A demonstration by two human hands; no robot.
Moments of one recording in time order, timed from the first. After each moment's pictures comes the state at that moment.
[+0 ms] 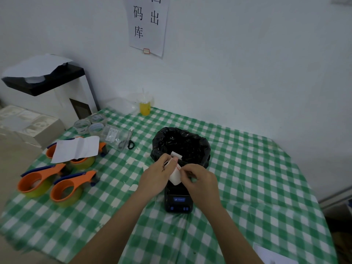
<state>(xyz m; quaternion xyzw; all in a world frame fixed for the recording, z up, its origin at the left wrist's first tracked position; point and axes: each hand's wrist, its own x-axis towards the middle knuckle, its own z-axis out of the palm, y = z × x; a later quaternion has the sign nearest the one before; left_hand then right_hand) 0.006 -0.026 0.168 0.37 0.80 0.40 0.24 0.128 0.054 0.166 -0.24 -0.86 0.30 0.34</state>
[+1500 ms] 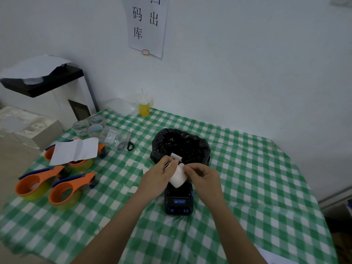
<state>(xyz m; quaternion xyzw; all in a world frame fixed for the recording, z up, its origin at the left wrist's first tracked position) 0.001 -0.024 0.163 0.39 0.78 0.42 0.25 0.126 0.064 0.176 -0.33 -0.69 0.58 0.28</state>
